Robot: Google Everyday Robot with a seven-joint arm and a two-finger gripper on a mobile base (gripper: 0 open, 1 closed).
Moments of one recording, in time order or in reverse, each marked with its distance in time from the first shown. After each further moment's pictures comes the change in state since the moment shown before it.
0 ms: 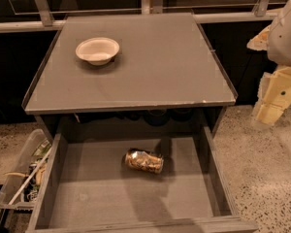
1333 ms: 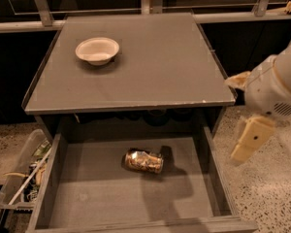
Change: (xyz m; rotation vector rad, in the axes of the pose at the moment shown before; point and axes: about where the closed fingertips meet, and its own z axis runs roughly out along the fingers) arm -0.010 0.043 0.069 -0.049 -0.163 -0.012
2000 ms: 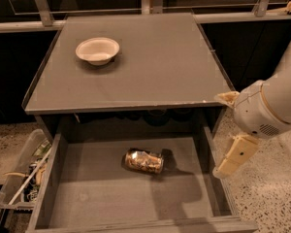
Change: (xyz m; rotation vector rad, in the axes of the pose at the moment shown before) arm 0.003 0.017 0.044 -0.029 -0.100 0.021
